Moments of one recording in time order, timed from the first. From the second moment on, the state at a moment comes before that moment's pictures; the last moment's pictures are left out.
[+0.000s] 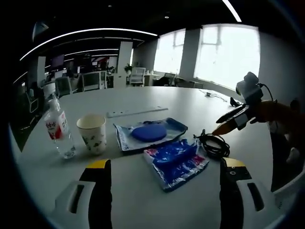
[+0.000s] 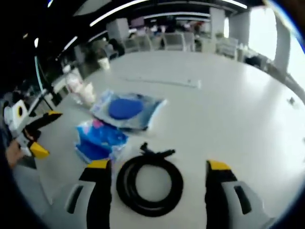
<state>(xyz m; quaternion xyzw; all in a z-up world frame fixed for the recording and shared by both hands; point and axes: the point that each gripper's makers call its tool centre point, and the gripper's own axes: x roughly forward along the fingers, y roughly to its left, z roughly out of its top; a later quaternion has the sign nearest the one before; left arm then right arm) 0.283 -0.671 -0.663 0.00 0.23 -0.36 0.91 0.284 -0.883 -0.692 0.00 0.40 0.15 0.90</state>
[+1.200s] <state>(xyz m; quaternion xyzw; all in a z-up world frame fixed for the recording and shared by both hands) 0.304 -0.660 -0.701 0.01 0.26 -0.32 0.91 0.275 -0.801 -0.704 0.00 0.35 0.22 0.91</state>
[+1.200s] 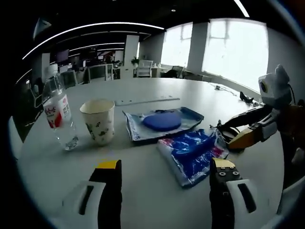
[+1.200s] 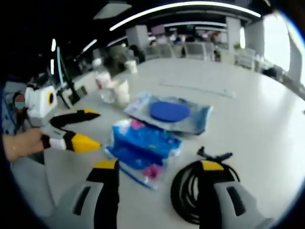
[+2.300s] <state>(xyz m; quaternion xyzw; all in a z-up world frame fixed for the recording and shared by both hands) 0.288 -0.673 -0.727 -0.06 0.32 -0.32 0.89 0.279 -0.805 -0.723 0.06 0.37 0.13 0.92</state>
